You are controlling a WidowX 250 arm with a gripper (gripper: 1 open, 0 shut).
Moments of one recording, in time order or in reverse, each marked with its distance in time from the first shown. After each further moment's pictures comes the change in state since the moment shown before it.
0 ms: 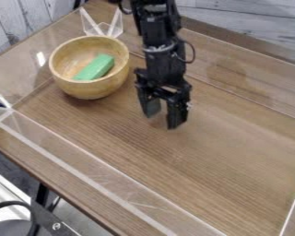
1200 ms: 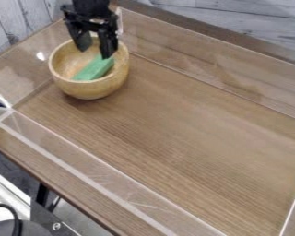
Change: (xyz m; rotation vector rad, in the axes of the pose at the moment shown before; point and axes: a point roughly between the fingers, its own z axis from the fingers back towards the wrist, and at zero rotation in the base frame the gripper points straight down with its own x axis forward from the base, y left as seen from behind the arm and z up) arm -0.009 0.120 0.069 0.146 -0.158 0.245
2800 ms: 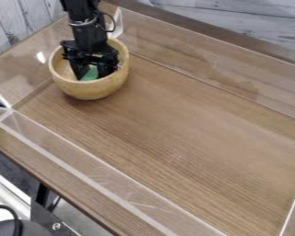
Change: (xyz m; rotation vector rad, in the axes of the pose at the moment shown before) arm -0.010 0.000 -0.049 0.004 0.062 0.090
